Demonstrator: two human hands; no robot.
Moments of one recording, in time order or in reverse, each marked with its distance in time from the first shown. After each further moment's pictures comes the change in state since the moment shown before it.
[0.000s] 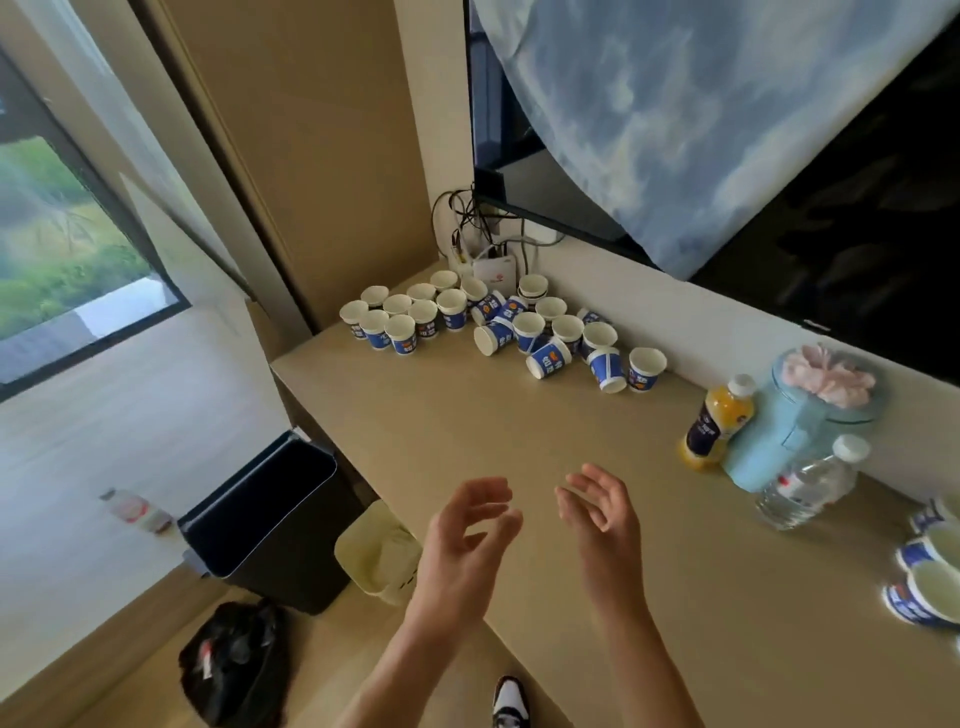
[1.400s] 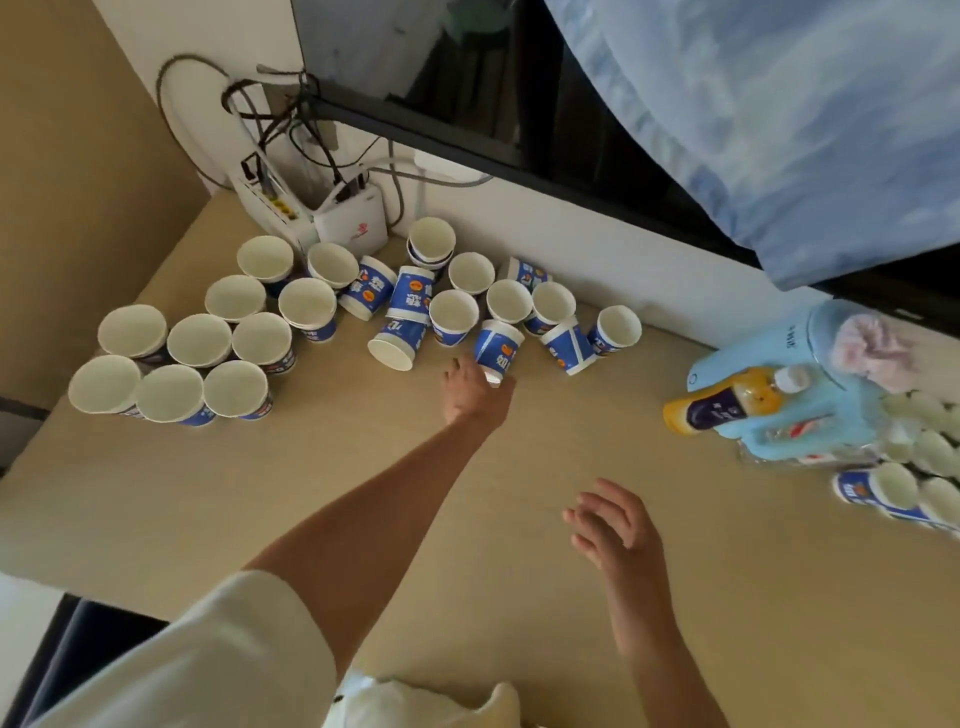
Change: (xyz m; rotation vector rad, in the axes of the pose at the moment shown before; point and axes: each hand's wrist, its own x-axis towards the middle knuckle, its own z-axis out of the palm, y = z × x) left_hand 0.465 -0.115 0.096 0.674 -0.519 -0.097; right_hand 0.162 0.030 0.128 -0.090 0.626 0.347
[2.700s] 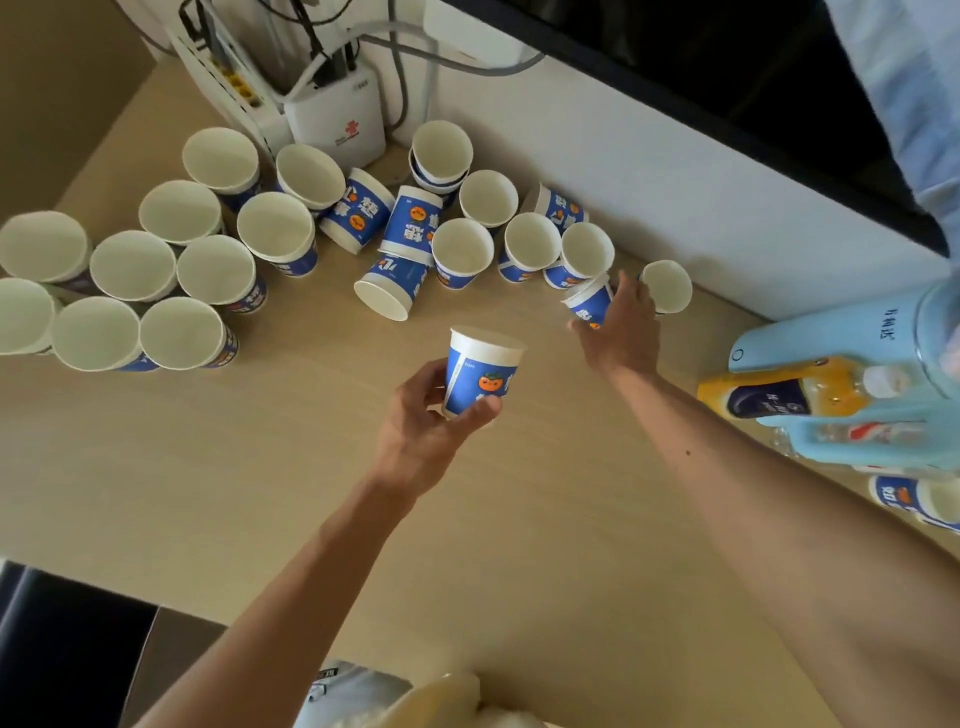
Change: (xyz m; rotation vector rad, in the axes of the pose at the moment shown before) left_hand -0.068 -0.063 -0.043 -0.677 -0.122 0.045; right_hand 0.257 -0.037 0.071 -1.113 0.074 -0.425
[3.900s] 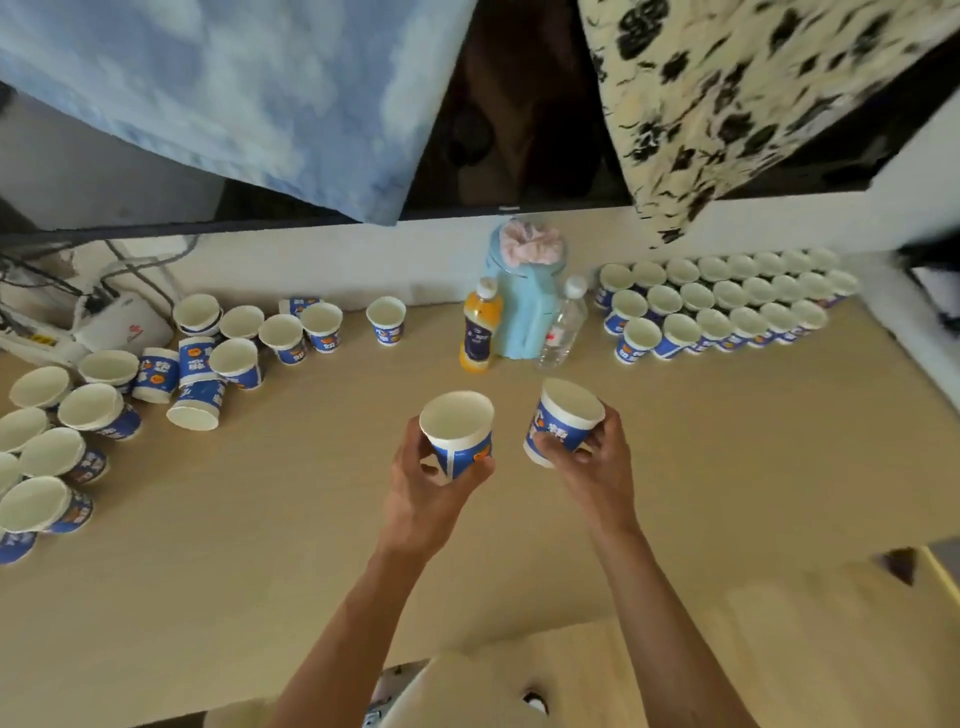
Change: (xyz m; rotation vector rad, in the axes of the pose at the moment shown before) left_hand -0.203 0.029 0.200 0.284 -0.253 0.361; right_hand -0.340 0.186 -0.156 1.258 0.466 0.293
